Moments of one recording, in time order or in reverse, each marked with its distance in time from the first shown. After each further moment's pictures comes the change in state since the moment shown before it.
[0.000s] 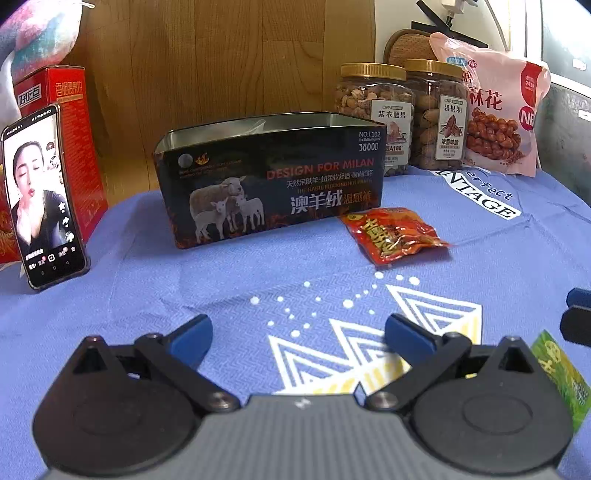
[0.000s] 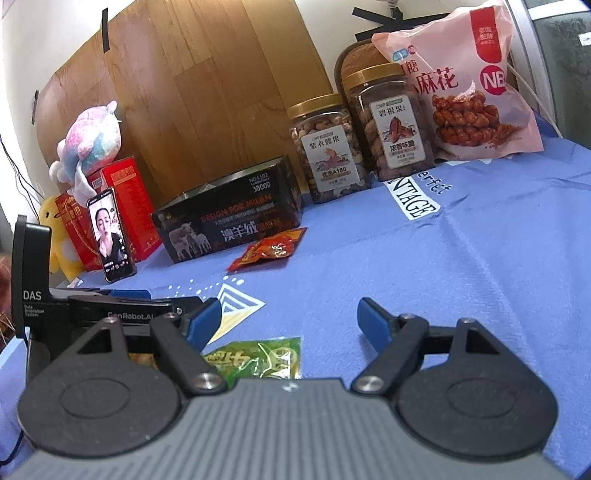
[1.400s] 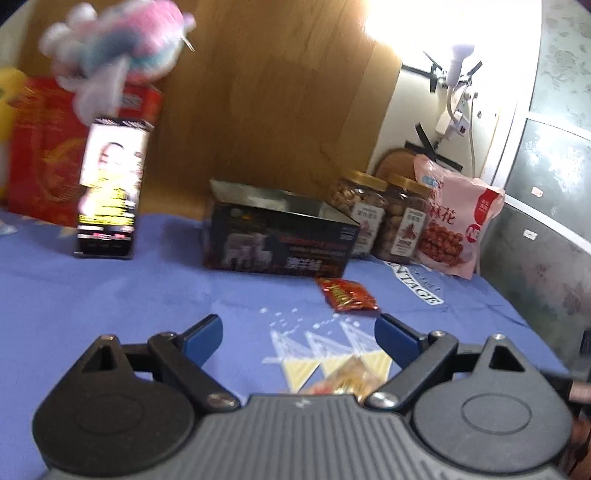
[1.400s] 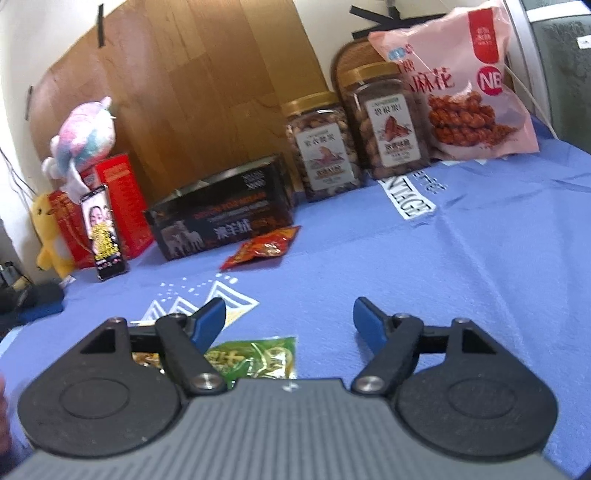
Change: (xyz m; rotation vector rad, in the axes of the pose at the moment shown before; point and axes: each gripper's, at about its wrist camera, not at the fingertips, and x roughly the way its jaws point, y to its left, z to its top) left arm -0.103 0.050 -0.025 -0.268 -0.213 -0.203; right arm -0.001 -0.001 -0.003 -0.002 -0.021 -0.001
